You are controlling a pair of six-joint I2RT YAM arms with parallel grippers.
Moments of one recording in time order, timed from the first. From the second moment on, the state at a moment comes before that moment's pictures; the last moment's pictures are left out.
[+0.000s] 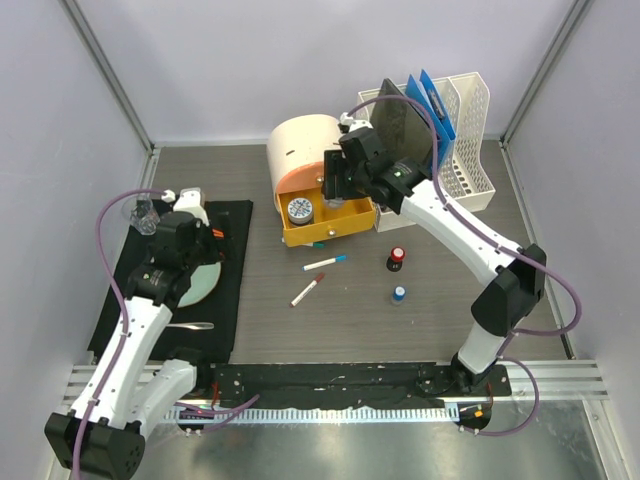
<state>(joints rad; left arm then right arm) -0.21 0.85 0.83 -0.56 -0.09 -0.26 0.68 1.70 1.72 -0.69 0.19 0.42</state>
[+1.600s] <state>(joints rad) -0.19 0.87 0.82 -0.54 -0.07 -0.26 0.72 1.89 1.77 -0.70 0.27 0.42</state>
